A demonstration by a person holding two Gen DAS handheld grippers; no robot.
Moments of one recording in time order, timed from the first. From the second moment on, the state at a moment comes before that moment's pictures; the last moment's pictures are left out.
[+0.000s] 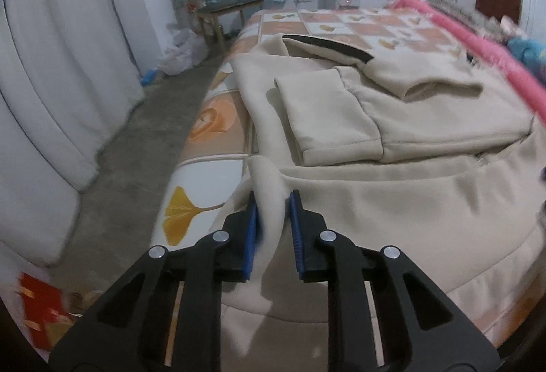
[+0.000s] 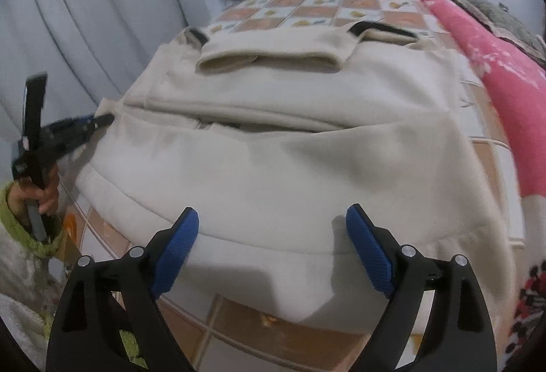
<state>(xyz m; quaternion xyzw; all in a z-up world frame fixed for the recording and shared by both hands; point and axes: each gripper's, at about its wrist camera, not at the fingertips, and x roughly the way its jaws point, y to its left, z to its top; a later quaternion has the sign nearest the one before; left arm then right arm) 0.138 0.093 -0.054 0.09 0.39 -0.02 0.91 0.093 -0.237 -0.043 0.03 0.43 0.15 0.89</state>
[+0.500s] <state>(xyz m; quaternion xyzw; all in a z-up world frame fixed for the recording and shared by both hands) 0.132 0.076 -0.058 0.15 0.39 0.02 0.91 0.136 -0.331 -0.025 0.09 0.40 0.06 0.91</state>
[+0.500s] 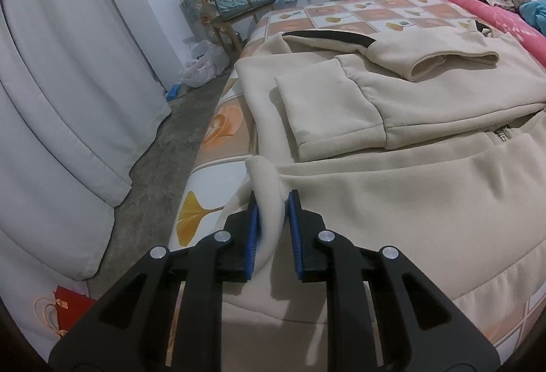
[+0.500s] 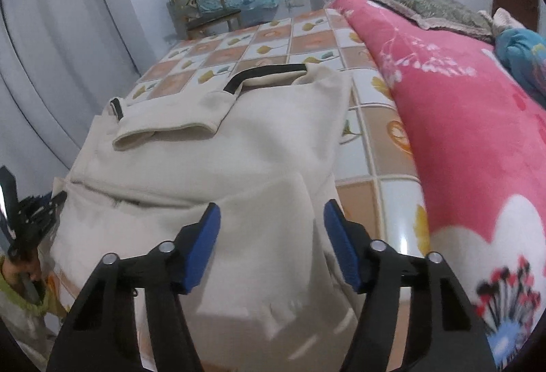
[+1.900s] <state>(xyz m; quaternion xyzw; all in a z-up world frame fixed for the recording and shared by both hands) 0.134 0.077 -0.058 0.16 0.40 0.02 0.90 0.147 -0.307 -0.043 -0.02 0.43 -0.01 0.90</state>
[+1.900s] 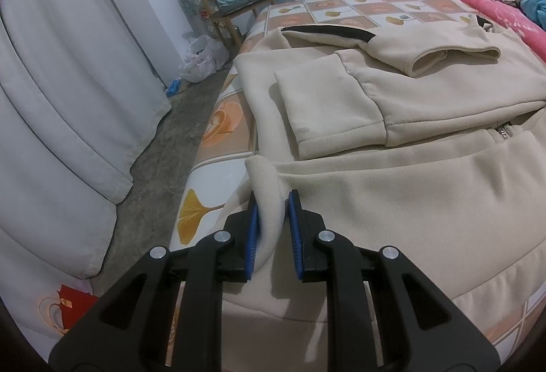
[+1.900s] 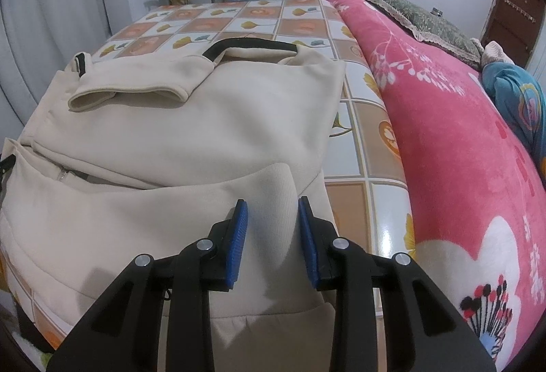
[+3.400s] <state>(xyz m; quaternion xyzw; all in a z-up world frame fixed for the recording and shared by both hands) 0.189 0.126 0.105 0.06 0.20 -0.03 0.98 0.208 -0.315 0.123 -0.04 0.21 0.00 0.98</state>
